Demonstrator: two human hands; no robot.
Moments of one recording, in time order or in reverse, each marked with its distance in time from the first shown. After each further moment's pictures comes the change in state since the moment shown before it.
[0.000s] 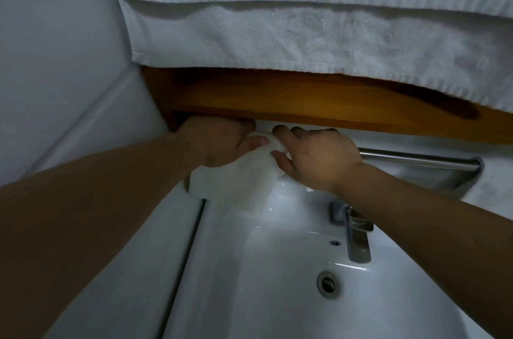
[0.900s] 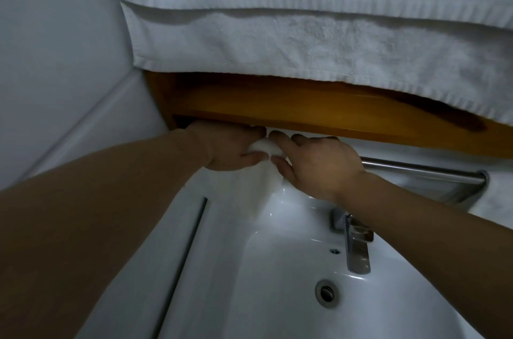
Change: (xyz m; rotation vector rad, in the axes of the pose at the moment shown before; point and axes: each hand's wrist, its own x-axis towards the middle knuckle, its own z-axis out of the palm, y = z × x) left_hand 0.015 -0.006 0.007 0.052 -0.197 0.086; right_hand -0.003 0.006 0.003 0.034 0.049 -0.063
